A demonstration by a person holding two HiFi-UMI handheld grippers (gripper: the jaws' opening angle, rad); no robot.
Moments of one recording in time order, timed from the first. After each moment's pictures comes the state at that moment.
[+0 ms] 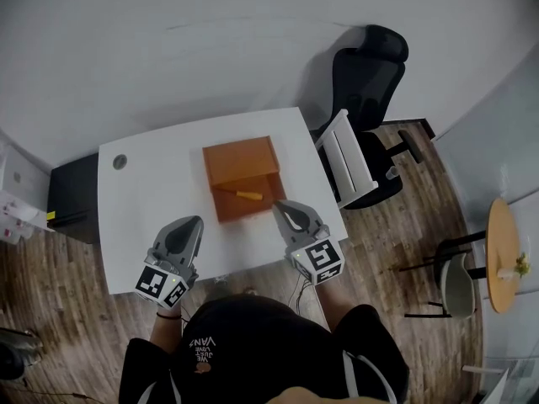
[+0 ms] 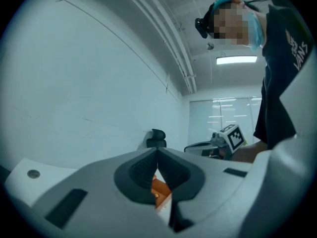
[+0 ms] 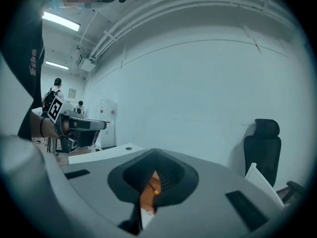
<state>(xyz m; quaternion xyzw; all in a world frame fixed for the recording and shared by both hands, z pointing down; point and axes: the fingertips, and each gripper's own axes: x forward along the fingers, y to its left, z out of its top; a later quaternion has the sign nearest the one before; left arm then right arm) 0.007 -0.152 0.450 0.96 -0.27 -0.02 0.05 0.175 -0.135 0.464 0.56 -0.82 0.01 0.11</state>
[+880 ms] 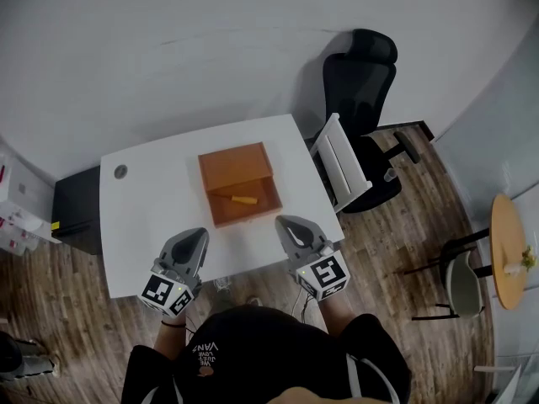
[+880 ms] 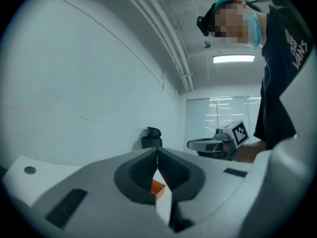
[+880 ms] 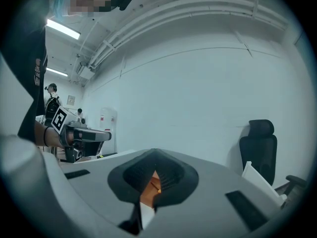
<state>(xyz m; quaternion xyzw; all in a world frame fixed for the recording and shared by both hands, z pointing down) 0.026 -0.115 0.452 0.97 -0.26 -0.01 0.05 0.183 -0.083 0.445 0.56 -0.82 0.01 0.06</state>
